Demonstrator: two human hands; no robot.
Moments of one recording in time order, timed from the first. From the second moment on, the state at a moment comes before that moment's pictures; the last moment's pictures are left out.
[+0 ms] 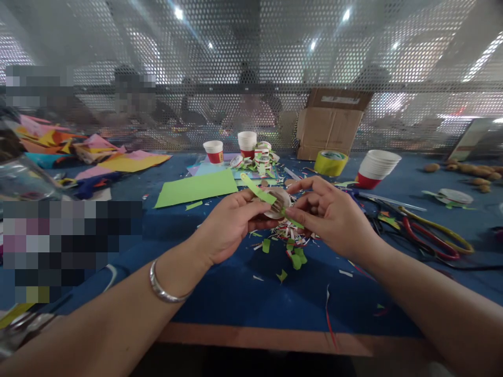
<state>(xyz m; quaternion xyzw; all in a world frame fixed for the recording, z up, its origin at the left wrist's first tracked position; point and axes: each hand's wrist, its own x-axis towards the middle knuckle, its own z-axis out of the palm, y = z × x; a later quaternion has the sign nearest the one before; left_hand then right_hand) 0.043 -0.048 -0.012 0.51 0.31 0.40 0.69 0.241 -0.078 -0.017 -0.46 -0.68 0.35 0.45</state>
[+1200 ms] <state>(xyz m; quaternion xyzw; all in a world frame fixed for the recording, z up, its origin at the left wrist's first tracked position) 0.022 -0.014 -0.011 0.48 0.35 0.51 0.62 0.227 -0.091 -0.018 -0.45 -0.80 0.10 0.38</state>
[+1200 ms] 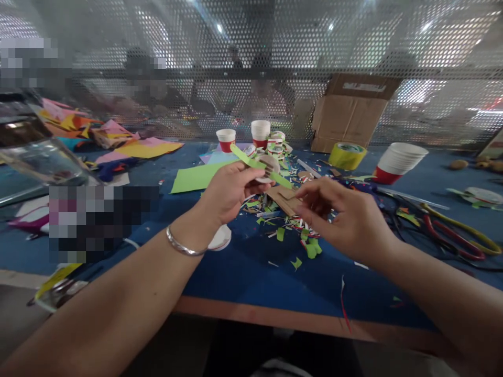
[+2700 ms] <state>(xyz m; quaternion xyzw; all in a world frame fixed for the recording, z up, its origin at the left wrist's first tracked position) 0.010 -0.002 -0.021 0.44 0.35 0.51 0.66 0.168 -0.073 -0.018 -0.48 -0.87 0.09 0.08</state>
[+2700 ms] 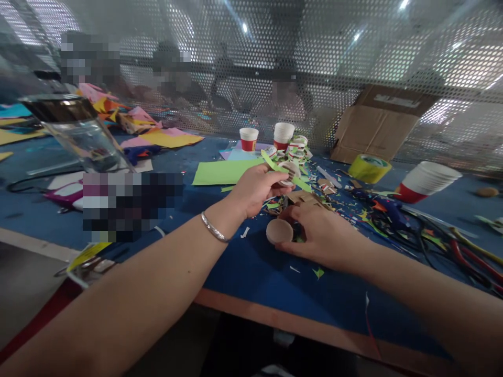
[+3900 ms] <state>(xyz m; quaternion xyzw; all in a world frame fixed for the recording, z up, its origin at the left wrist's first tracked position) 0.031 -0.036 -0.022 0.48 0.27 0.40 0.74 0.234 -0.069 -0.006 -0.49 -0.80 0.06 0.33</state>
